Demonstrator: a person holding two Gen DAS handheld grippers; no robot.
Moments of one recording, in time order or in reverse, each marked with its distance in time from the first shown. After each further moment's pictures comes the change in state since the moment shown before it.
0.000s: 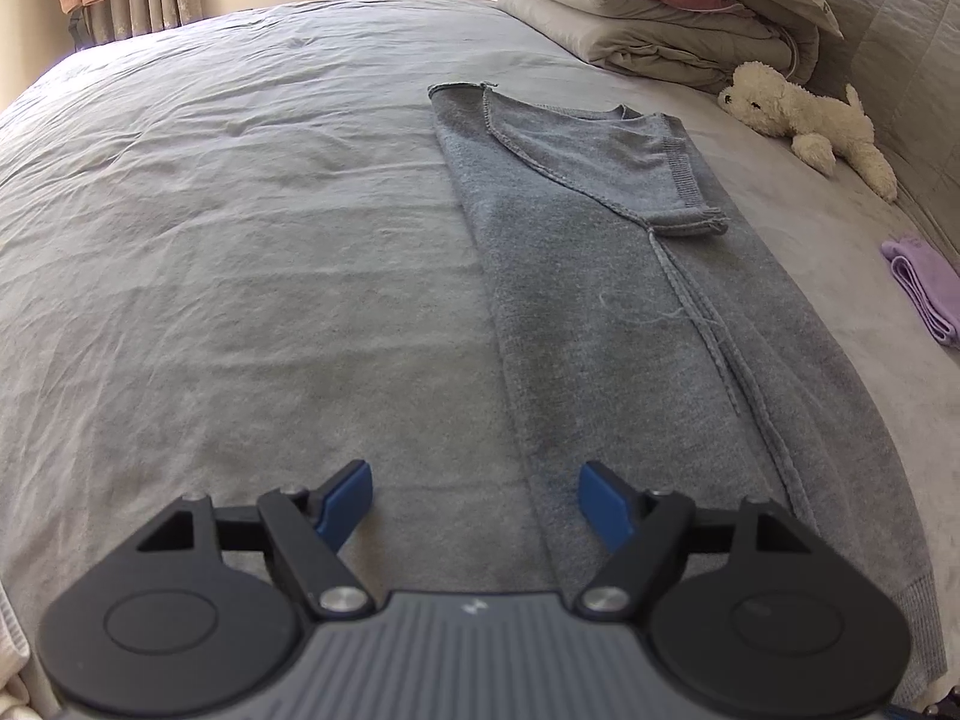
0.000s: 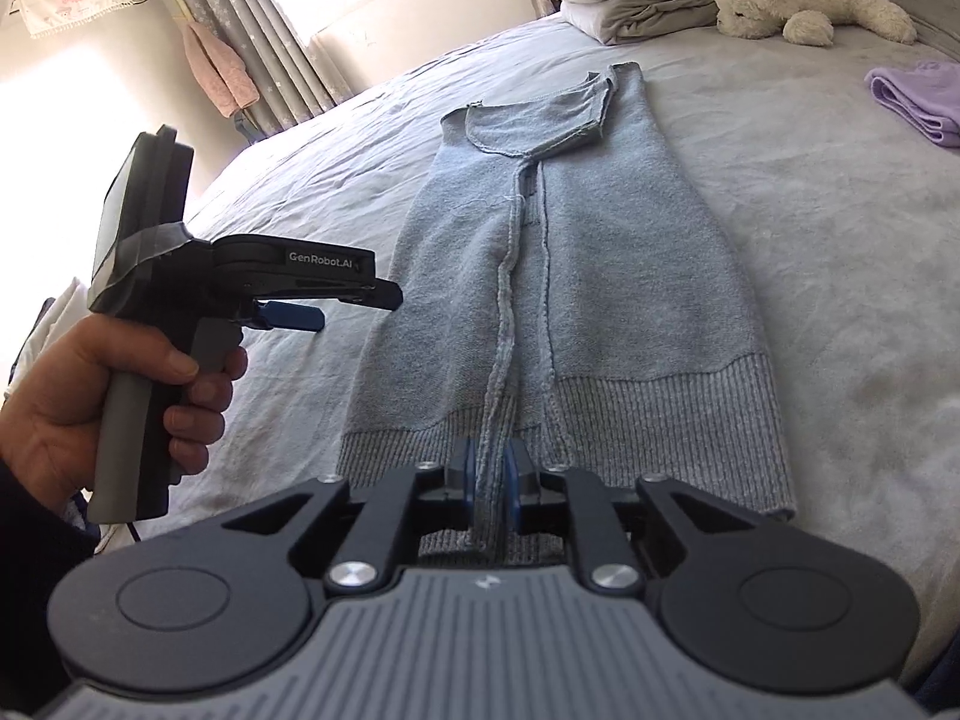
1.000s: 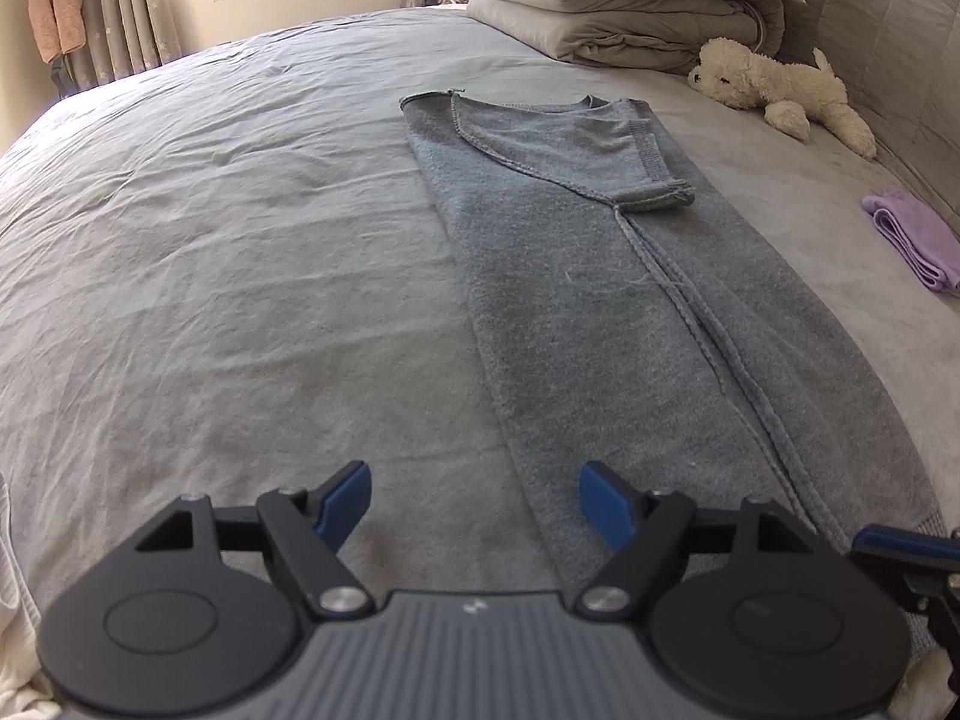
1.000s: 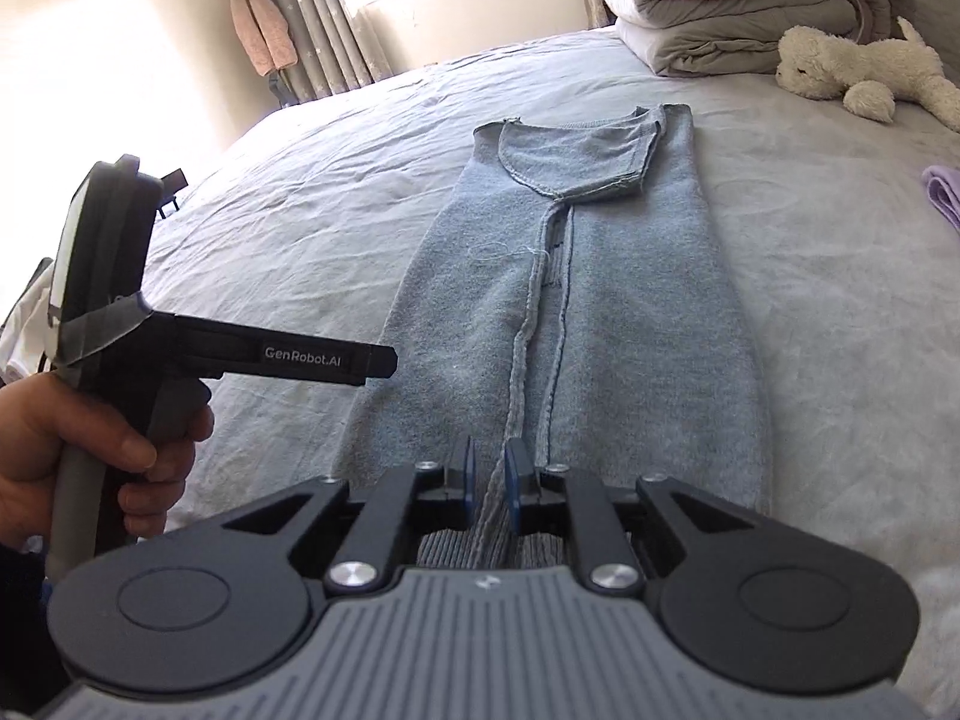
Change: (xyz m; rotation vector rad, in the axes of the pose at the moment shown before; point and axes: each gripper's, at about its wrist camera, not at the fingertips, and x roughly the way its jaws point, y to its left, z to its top) left arm -0.008 -0.016 -0.014 0.088 -0.002 0.026; right arm 0.029 0.001 0.050 -0.162 0.033 -0.001
